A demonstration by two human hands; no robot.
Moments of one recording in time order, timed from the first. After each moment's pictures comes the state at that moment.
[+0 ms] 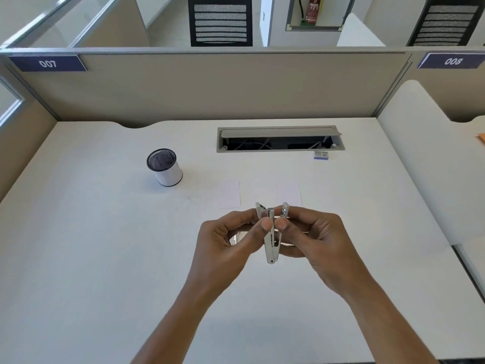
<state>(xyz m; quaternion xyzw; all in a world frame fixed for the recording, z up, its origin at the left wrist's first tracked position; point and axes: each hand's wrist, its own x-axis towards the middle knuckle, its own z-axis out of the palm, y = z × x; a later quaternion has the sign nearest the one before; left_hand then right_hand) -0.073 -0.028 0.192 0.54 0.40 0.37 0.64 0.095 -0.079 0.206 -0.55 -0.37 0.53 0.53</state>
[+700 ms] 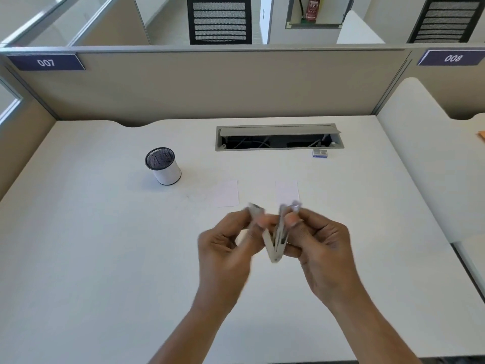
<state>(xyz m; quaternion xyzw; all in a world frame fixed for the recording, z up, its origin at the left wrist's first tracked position) -0.054 -0.047 0.188 0.46 0.39 0.50 0.62 0.084 -0.087 0.195 -0.50 -0.28 0.49 0.65</state>
